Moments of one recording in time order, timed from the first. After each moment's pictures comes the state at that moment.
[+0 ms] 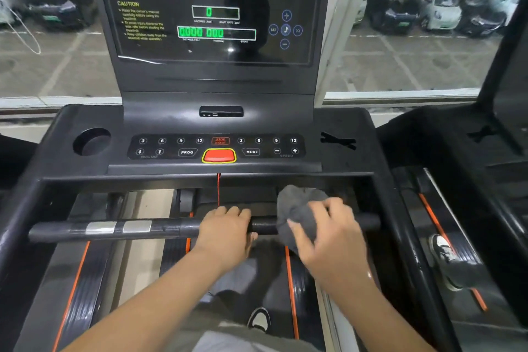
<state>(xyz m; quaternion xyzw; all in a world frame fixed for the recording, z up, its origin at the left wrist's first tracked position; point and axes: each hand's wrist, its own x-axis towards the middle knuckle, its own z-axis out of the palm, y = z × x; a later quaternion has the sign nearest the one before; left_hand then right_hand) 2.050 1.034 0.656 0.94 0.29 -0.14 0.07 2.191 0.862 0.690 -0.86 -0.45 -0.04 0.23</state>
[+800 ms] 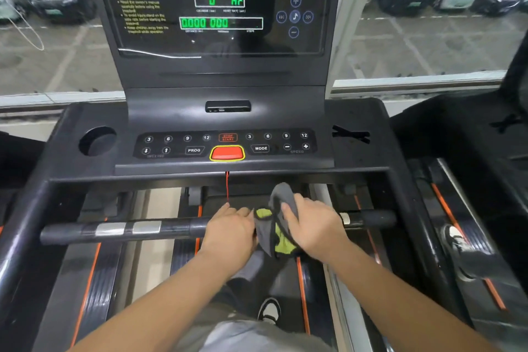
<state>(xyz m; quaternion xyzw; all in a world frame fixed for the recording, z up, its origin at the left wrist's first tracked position) 2.047 1.043 0.640 0.95 0.27 -0.16 0.05 2.208 0.923 0.640 -0.85 -0.50 0.09 0.12</state>
